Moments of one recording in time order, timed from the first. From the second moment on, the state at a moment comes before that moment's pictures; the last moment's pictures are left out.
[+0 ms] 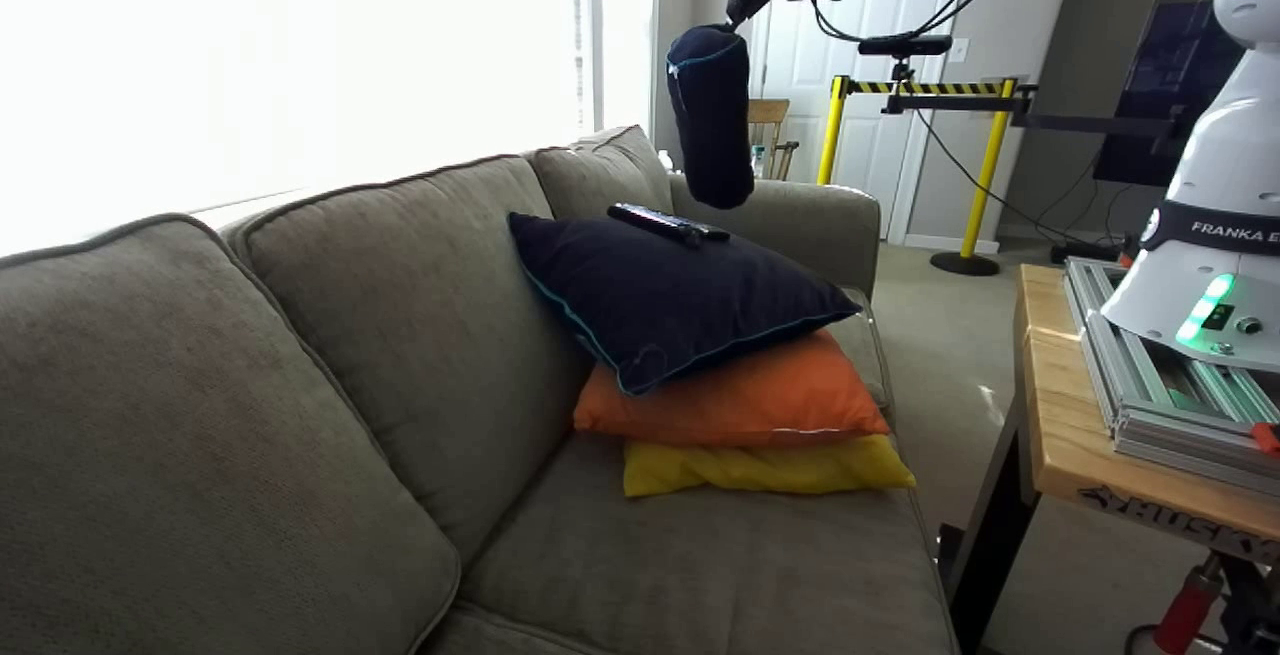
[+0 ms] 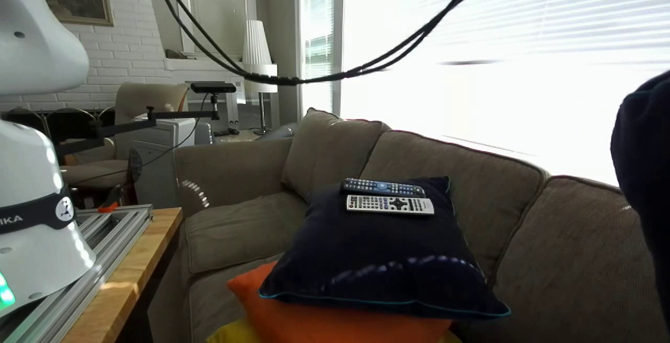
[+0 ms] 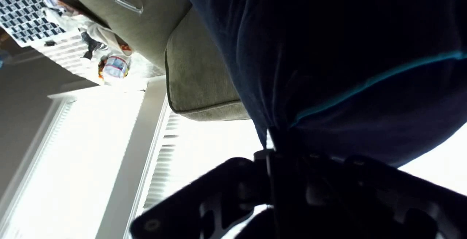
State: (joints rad) arm -0.52 0.44 0.05 -1.59 0.25 2.79 -0.57
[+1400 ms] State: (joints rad) arm -0.70 0.89 0.36 -1.28 0.22 3.19 -1.02
